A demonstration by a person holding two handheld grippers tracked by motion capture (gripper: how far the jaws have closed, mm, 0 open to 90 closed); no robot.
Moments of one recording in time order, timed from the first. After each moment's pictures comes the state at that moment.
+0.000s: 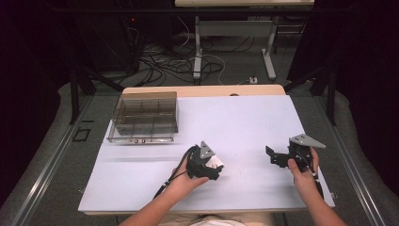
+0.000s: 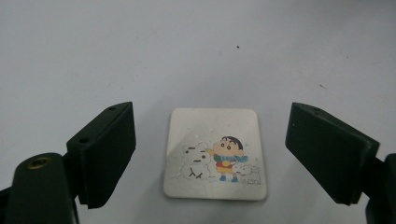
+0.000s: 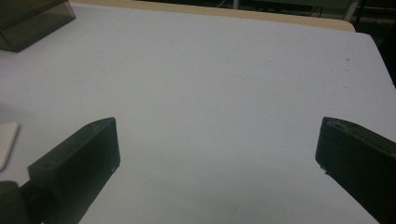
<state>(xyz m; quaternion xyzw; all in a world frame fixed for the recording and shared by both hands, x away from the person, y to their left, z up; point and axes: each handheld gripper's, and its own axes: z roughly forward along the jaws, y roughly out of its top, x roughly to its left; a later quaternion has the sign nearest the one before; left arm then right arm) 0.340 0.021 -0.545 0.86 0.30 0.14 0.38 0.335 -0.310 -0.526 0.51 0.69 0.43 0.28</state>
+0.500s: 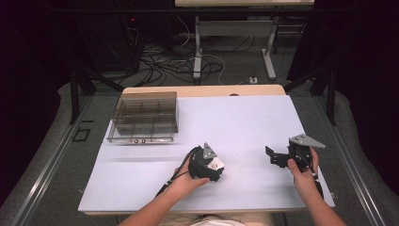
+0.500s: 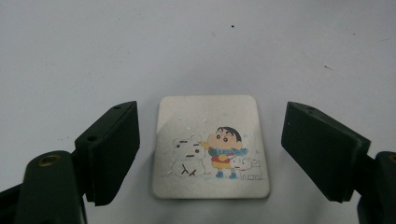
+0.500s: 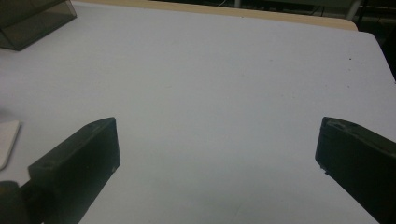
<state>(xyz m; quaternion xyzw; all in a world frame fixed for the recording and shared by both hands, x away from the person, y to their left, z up) 0.344 0.015 -0.555 0.88 0.29 0.13 0.36 0.335 -0.310 -0.527 0.51 0.69 0.43 0.28</state>
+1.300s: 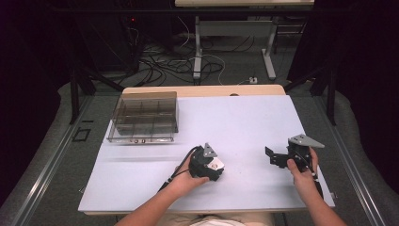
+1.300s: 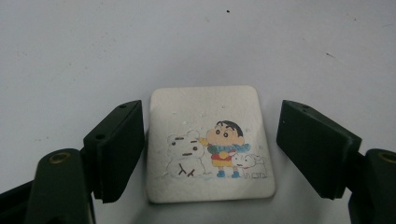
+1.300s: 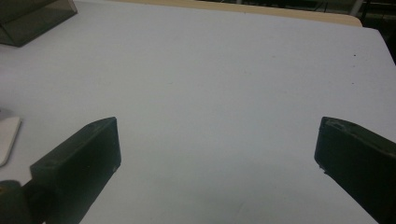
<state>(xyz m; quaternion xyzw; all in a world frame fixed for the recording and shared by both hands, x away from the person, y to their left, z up) 0.352 0.015 -0.563 0.89 0.28 0.09 0.35 0.336 -0.309 -0.529 0.51 0.69 0.43 0.28</state>
